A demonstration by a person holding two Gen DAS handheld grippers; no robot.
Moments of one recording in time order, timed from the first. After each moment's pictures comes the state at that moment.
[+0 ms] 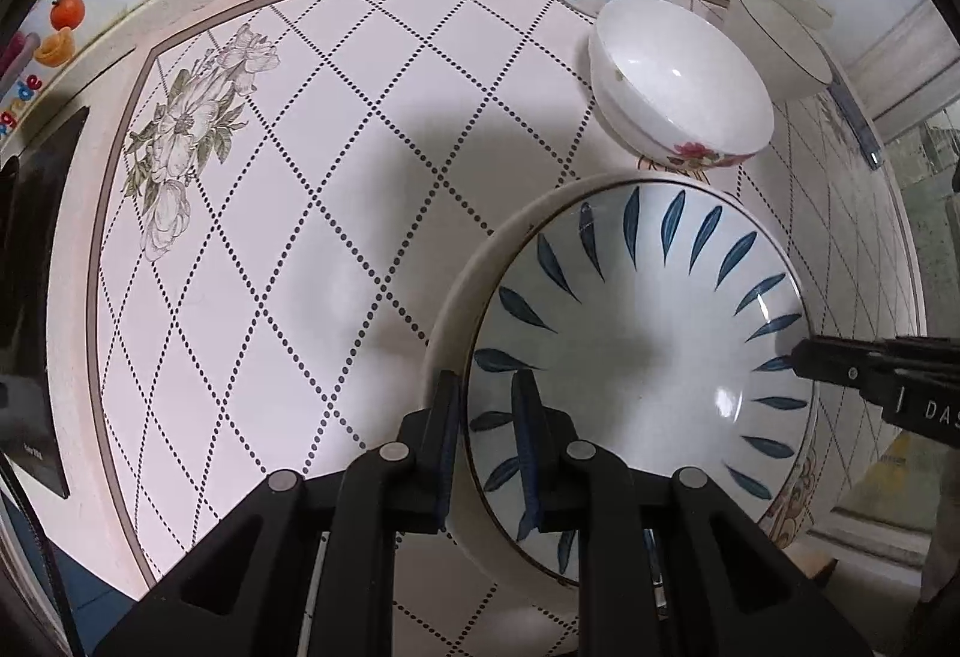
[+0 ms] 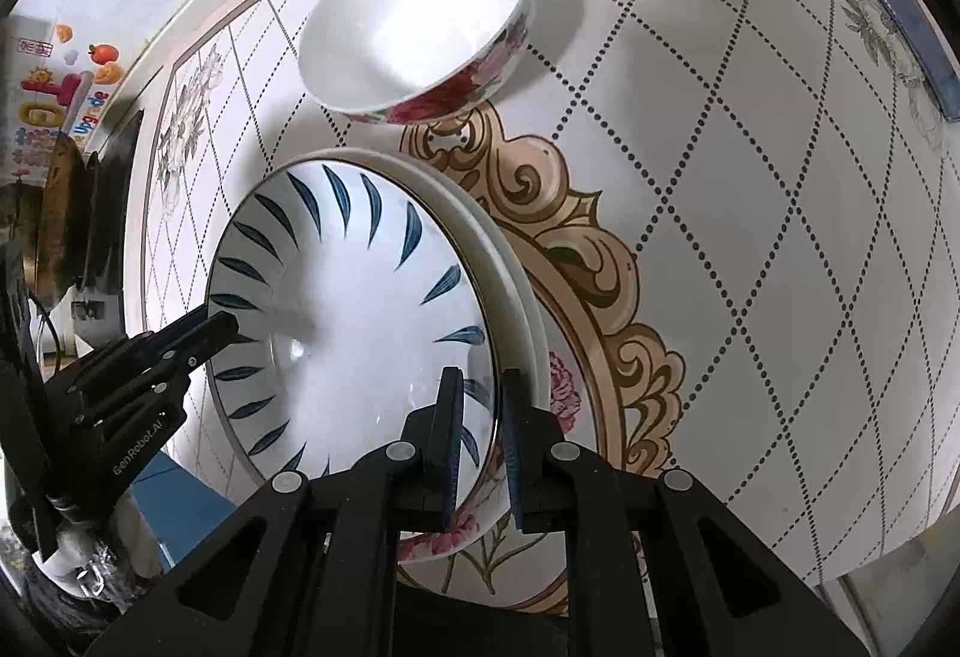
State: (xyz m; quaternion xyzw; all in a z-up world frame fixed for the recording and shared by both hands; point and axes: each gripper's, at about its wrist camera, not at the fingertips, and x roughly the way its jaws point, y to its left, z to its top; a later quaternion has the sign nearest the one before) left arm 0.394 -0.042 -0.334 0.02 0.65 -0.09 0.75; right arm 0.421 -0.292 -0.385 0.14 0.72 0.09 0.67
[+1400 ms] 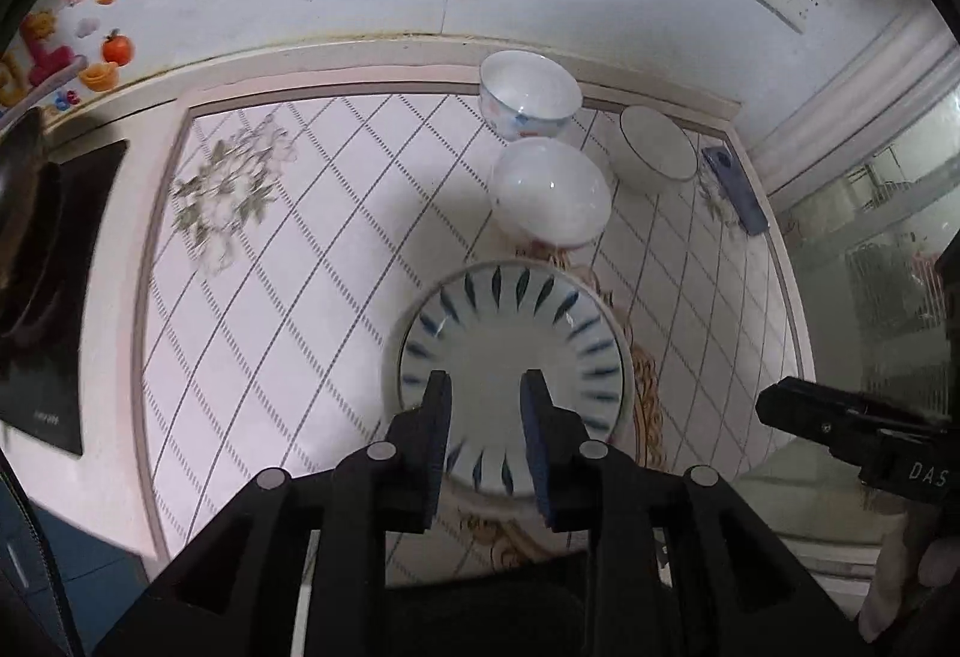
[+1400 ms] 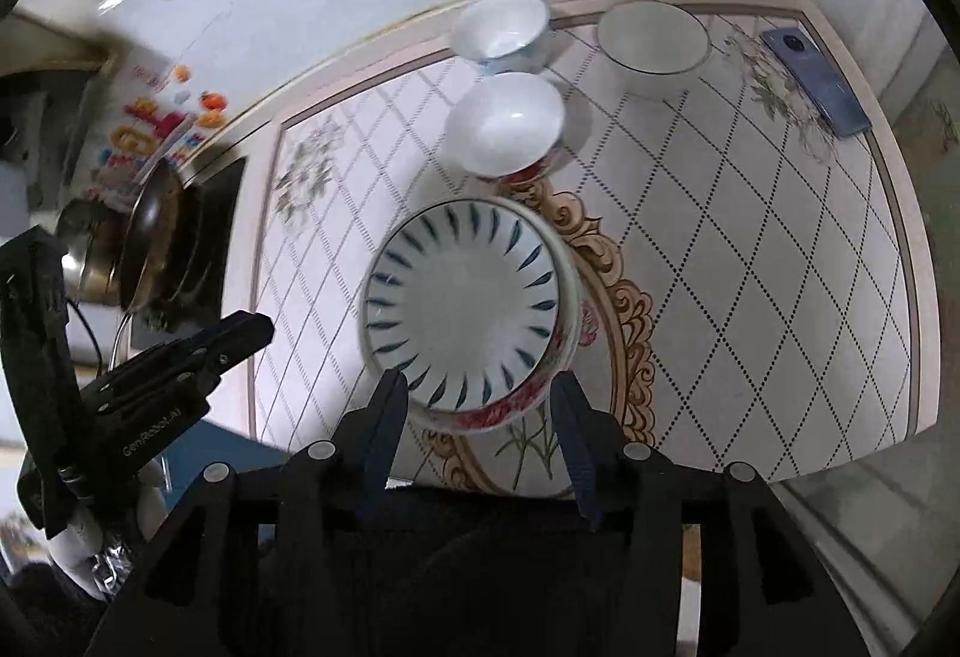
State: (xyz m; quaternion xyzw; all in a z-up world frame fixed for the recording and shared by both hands) left arm 0.376 -0.034 -0.202 -0.05 0.60 -0.13 0.79; right arm 0.358 -0.311 -0.222 0.19 0.65 0.09 0.73
